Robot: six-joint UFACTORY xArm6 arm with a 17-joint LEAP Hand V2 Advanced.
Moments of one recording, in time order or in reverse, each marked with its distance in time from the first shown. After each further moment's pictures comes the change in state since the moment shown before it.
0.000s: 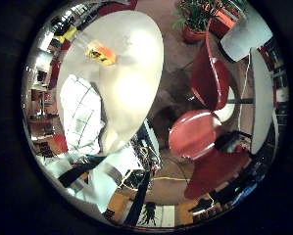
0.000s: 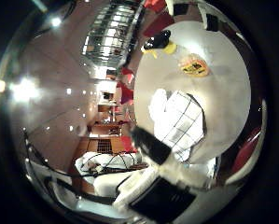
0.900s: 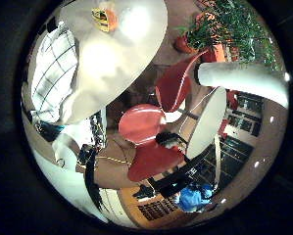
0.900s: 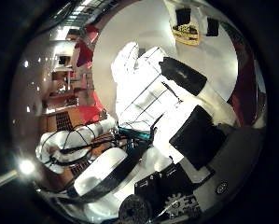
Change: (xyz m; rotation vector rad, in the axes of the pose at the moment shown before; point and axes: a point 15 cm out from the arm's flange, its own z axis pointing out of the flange) arm -0.100 0.026 0.053 -0.518 0.549 -0.217
